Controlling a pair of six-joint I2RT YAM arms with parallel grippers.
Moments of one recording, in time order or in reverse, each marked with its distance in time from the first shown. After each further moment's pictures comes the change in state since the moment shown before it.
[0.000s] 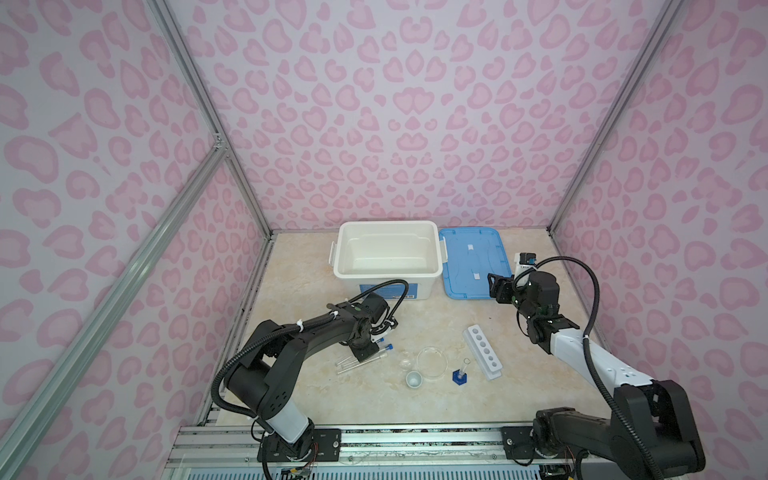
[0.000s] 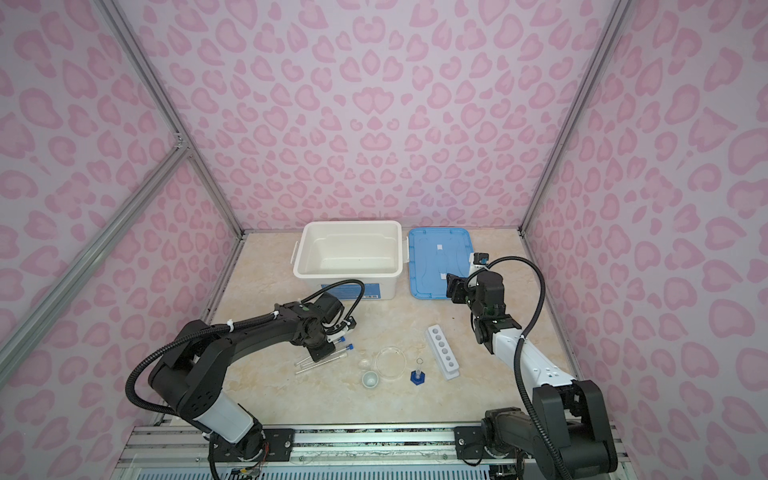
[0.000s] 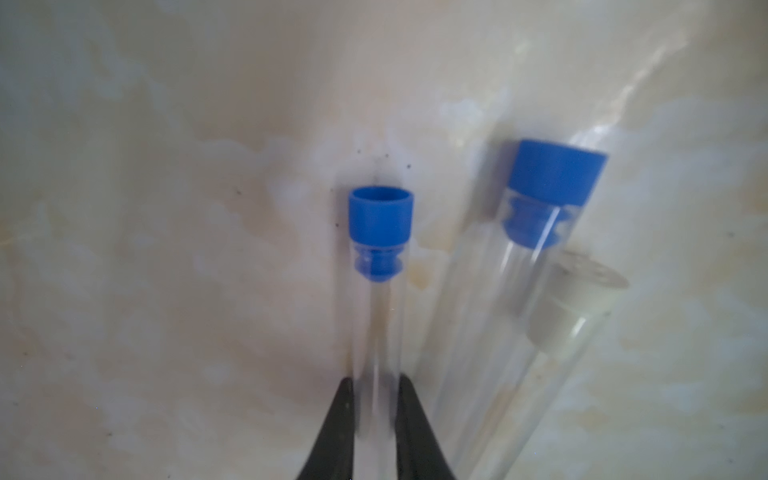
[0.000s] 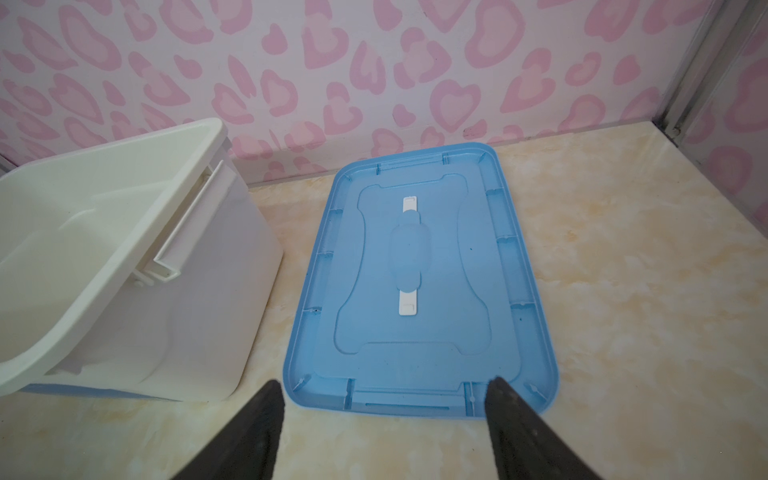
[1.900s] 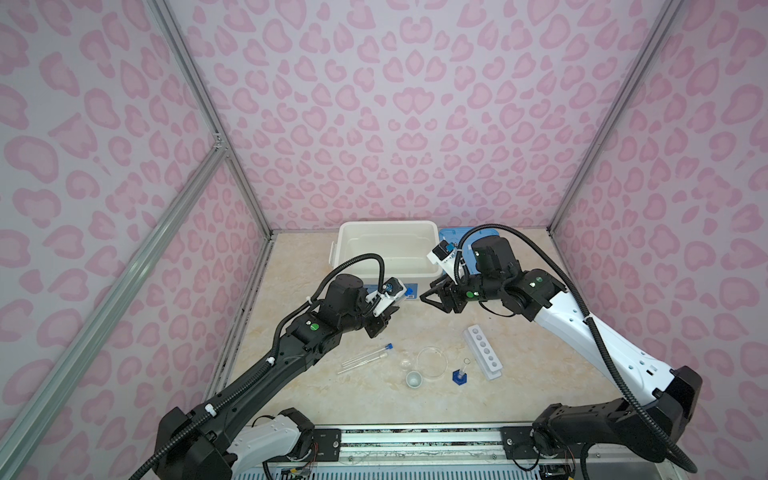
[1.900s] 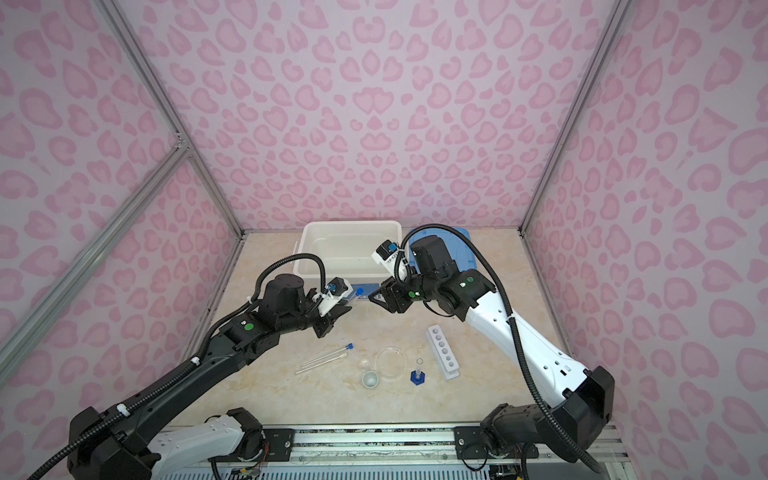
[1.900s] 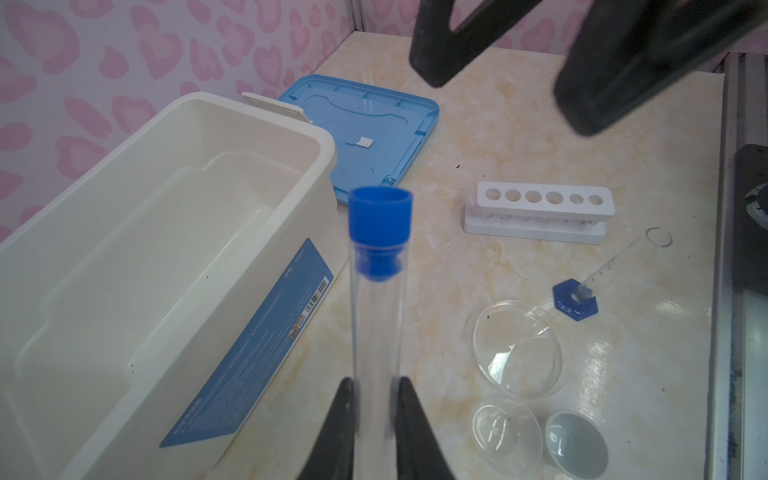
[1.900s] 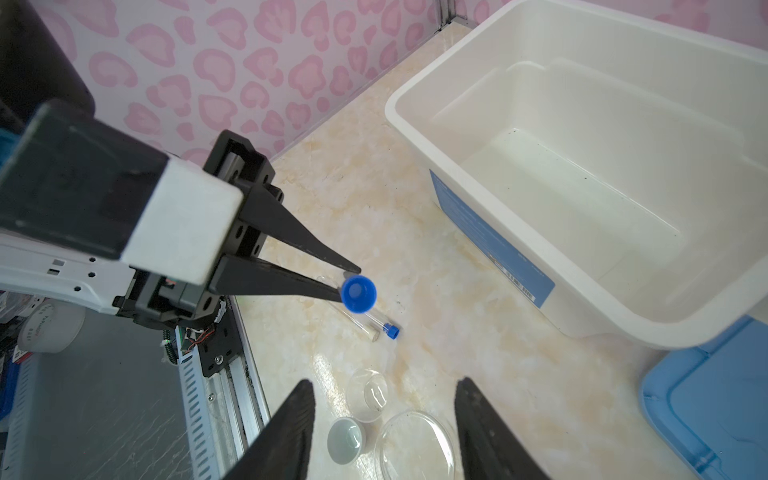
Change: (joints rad) left arm -0.019 -0.521 -0.006 0.364 0.368 -0.060; right arm 0.520 0.135 0.756 -0.914 -0.410 -0.237
